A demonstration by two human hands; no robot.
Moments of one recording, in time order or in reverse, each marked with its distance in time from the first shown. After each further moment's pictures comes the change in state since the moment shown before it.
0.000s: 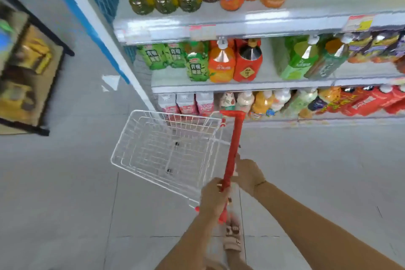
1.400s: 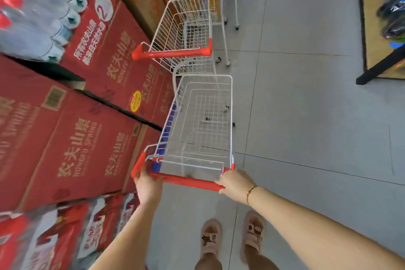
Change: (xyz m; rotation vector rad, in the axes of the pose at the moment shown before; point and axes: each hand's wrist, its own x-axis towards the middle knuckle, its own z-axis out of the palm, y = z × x) left_hand -0.318 -0.462 -0.242 -1.005 1.308 -1.432; right_hand -0.134 -0.523 0.380 -1.544 -0.882 -1.708
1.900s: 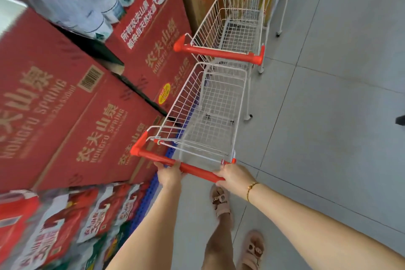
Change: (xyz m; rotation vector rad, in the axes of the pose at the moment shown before) left_hand 0.058 0.034 0.002 -0.971 0.024 -0.457; right_hand 0.101 -0.033 -0.054 0.113 0.024 -0.079
